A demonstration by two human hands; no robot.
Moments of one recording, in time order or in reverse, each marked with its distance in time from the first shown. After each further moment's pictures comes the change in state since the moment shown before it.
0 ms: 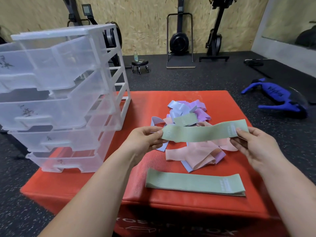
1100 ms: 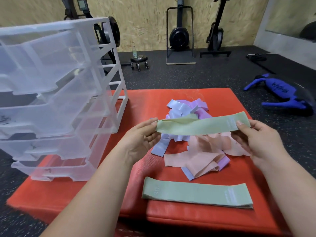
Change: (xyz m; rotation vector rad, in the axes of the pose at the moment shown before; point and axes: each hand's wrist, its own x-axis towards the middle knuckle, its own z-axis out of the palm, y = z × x) left_hand 0.049 0.002 -0.005 -0.380 0.017 -0.118; right_hand 0.033 -0.003 0.014 -0.048 0.015 -0.098
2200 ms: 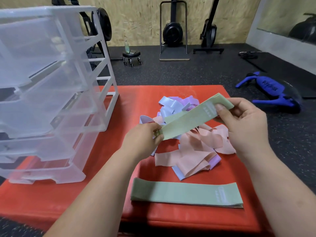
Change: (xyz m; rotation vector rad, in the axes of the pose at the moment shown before) left_hand 0.018 -0.025 0.019 1.648 0.112 0.526; right_hand -0.024 -0.027 0.033 -0.242 -0.119 -0.493
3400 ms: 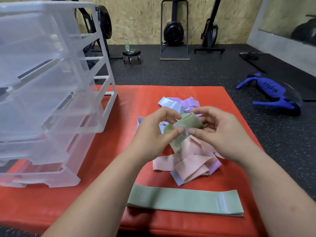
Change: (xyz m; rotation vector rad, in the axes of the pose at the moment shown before) left_hand 0.000 0.045 -0.022 -0.672 0.134 0.210; right_hand 0.004 -0.002 0.019 -0.096 -0.529 0.065
